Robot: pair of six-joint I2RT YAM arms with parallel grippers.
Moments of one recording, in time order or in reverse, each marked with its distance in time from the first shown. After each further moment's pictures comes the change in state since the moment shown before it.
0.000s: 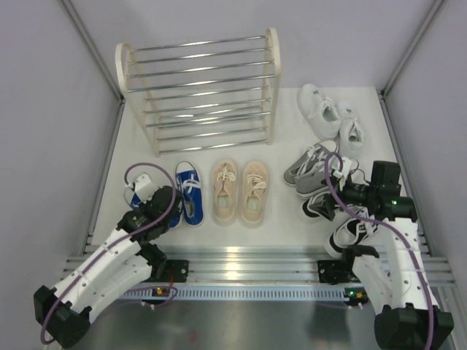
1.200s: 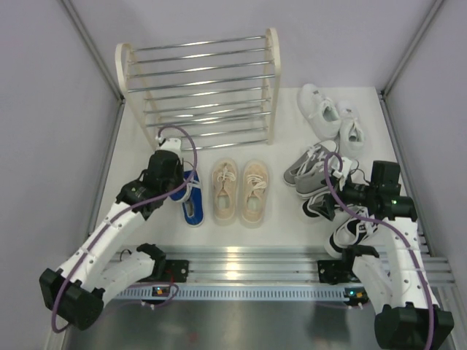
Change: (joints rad) left arm 0.101 0.233 0.350 0.159 0.345 0.795; right arm 0.000 0.005 0.000 -0.001 0.000 -0.008
